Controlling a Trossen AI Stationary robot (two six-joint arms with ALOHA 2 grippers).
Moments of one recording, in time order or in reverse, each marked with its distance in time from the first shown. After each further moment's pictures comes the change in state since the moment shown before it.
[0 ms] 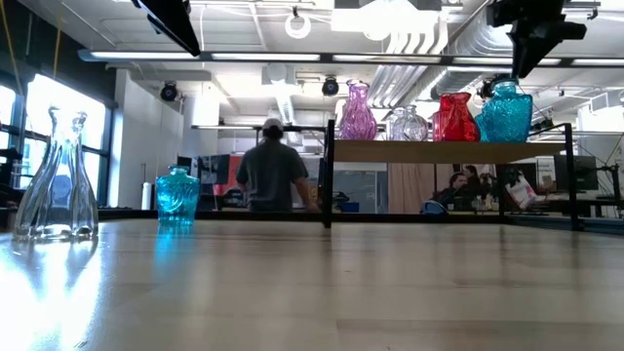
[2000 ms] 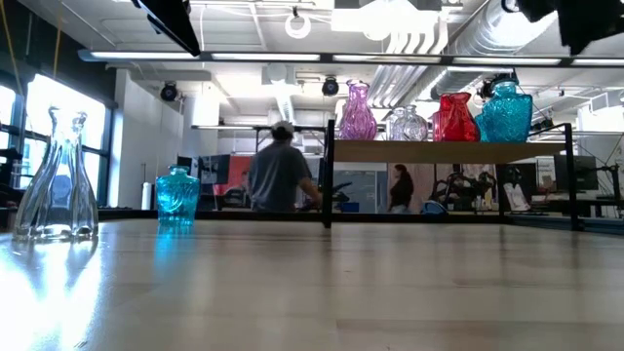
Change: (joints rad) left arm 0.000 0.000 0.000 0.000 0.000 0.000; right arm 0.519 -0.107 -0.100 -0.190 -0.601 1.661
